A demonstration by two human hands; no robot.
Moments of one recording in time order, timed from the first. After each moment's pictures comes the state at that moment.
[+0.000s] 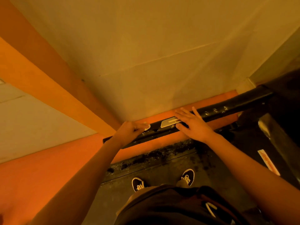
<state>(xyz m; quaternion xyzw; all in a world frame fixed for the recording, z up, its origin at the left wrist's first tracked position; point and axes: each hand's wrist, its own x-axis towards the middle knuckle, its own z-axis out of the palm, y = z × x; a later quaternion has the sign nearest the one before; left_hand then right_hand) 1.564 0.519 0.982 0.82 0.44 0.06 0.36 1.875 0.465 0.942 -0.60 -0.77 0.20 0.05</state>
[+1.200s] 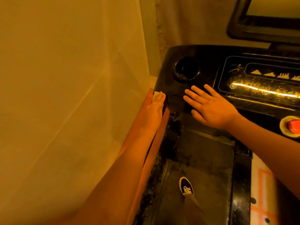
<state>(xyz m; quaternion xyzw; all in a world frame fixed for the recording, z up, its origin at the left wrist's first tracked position) 2.016 0.559 0.943 0.92 0.08 0.18 0.34 2.112 0.326 1.003 -0.84 -0.52 -0.09 -0.10</state>
